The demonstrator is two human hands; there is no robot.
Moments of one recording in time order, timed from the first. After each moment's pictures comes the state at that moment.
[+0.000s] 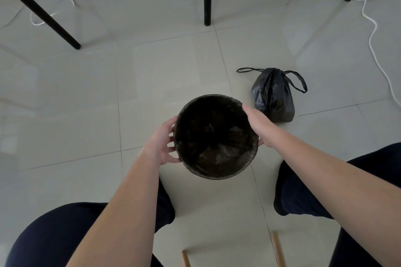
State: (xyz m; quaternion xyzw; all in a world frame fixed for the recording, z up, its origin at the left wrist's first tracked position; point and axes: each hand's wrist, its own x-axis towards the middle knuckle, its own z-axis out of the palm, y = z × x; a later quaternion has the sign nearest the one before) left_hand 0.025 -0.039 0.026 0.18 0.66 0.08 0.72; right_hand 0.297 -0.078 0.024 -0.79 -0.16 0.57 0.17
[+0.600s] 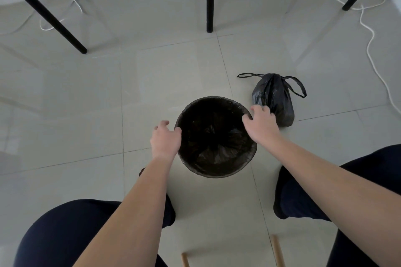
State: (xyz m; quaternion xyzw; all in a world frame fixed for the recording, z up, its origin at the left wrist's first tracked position) left_hand 0.032 -0.048 0.003 0.47 0.76 0.10 0.44; right_hand 0.302 -0.089 0.011 -0.84 -0.43 0.31 0.10
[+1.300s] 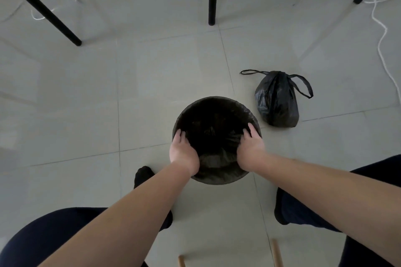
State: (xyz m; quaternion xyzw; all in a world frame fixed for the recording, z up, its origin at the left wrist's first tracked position) left_hand 0.072 -0.065 -0.038 0.79 0.38 -0.48 0.03; right_hand 0.269 -0.104 -0.050 -0.50 -0.68 0.13 -0.52
